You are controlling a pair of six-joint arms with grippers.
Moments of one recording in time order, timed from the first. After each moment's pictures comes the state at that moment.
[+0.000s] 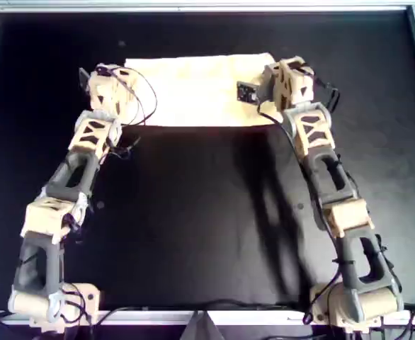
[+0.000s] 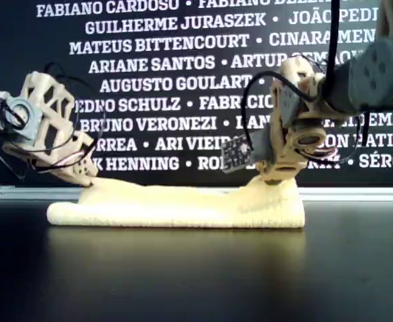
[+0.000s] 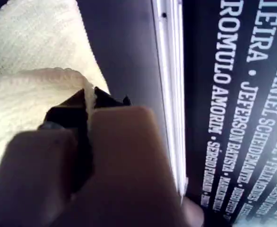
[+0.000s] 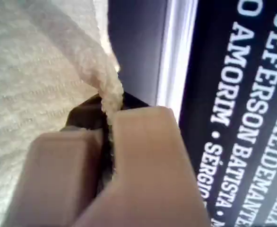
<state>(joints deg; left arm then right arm) -12.7 34.5 40.8 7.6 -4.0 10.3 17.0 9.7 -2.1 34.5 4.8 6.9</state>
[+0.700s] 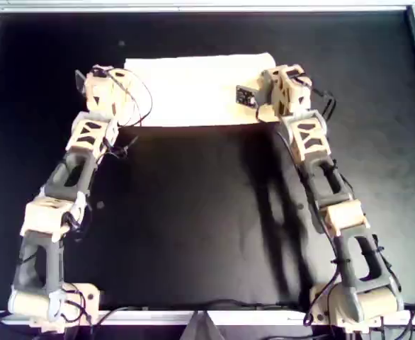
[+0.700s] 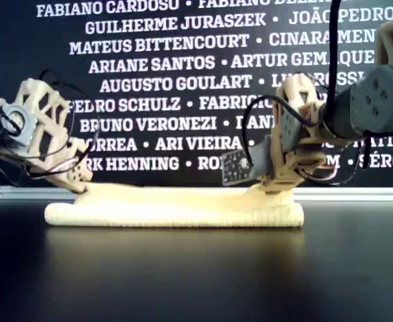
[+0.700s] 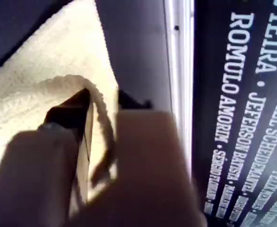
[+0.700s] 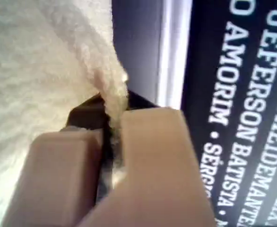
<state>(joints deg) -11.1 32.9 39.8 7.6 -3.3 10.3 17.0 4.1 -3.3 26.0 5.0 7.3</state>
